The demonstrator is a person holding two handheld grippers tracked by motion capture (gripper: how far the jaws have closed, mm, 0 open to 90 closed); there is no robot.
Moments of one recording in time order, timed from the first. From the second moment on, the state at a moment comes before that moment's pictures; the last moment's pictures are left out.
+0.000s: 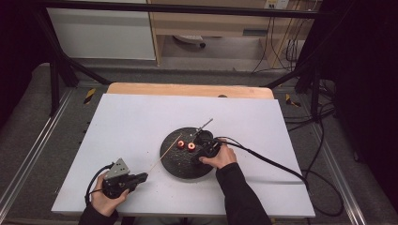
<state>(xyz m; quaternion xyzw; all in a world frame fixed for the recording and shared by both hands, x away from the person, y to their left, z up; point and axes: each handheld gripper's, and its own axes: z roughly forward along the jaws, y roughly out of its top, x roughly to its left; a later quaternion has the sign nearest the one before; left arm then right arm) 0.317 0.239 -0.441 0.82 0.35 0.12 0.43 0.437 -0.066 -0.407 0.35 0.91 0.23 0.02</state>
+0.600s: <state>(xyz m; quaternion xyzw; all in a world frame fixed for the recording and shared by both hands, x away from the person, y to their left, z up) 0.317 0.240 -0.441 0.82 0.35 0.12 0.43 0.439 -0.067 -0.406 0.37 0.90 0.23 0.00</state>
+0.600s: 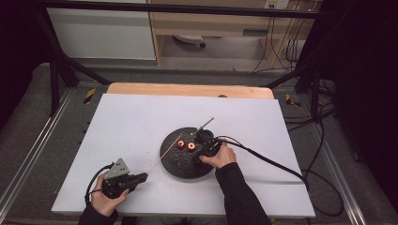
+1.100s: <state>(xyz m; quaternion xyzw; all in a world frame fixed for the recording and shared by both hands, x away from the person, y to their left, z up) 0.315 0.243 -0.439 0.82 0.35 0.12 0.44 0.428 -0.084 -0.379 0.42 0.84 0.33 0.02</state>
